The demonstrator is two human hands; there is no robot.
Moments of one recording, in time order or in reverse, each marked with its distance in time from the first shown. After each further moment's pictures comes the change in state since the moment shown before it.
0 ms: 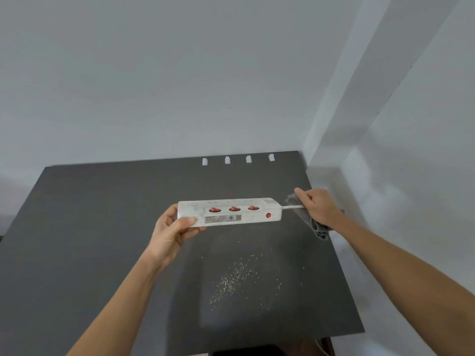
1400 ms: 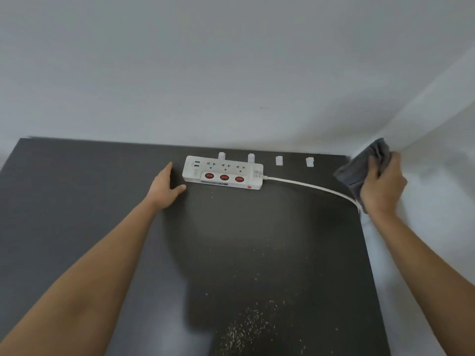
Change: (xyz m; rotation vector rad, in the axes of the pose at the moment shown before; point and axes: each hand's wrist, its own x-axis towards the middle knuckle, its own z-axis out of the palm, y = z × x) left_hand 0.248 -0.029 -0.134 1.144 0.274 -0.135; right_hand 0.154 -0.008 0.002 0.071 0.599 0.303
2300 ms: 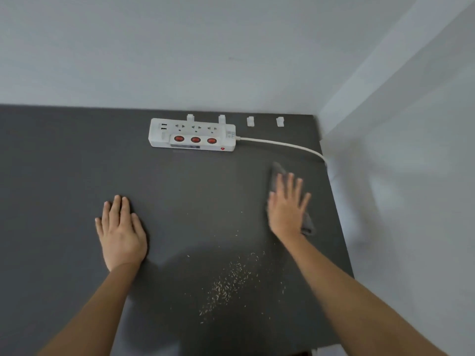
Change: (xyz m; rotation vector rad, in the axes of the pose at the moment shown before) left_hand -0.151 -0.087 0.080 0.253 0.454 0.054; right_hand -0.184 0.082 0.077 -0.531 -0.368 -0.133
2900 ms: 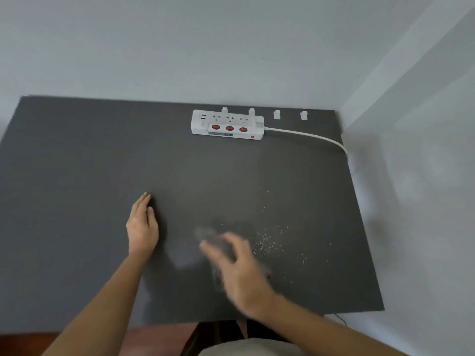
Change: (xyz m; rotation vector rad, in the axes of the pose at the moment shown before) left_hand -0.030 -0.046 -0.062 -0.325 -0.052 -0.078; right_hand -0.227 -0.115 -0.069 0.516 -0.187 -0.650
